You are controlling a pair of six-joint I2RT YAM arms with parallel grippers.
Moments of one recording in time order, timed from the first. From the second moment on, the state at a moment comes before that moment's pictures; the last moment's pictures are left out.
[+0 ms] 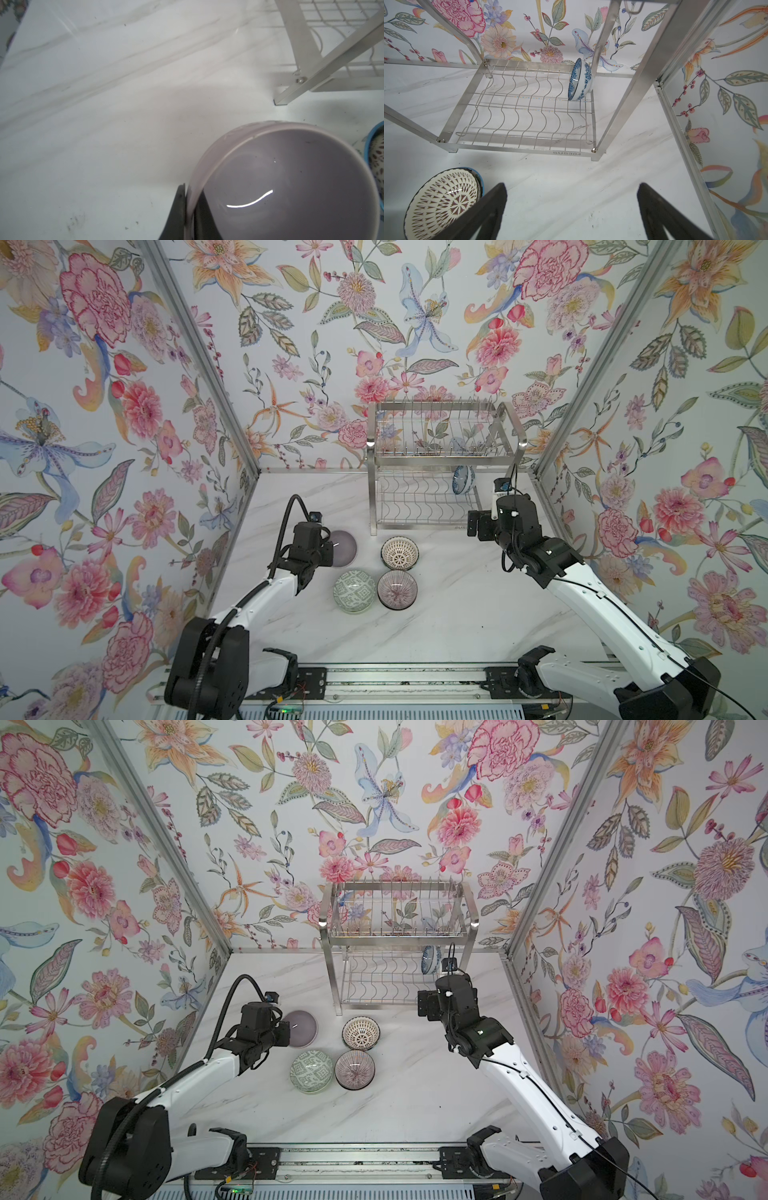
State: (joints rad) left arm -0.26 1.20 0.67 -0.19 -0.14 -0.13; right arm 0.49 1.11 1.06 -0.51 0.38 0.18
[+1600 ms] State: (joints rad) left arm -0.85 1.42 1.13 -0.11 -0.43 -0.08; right arm 0.77 1.20 1.10 -0.33 0.17 0.39
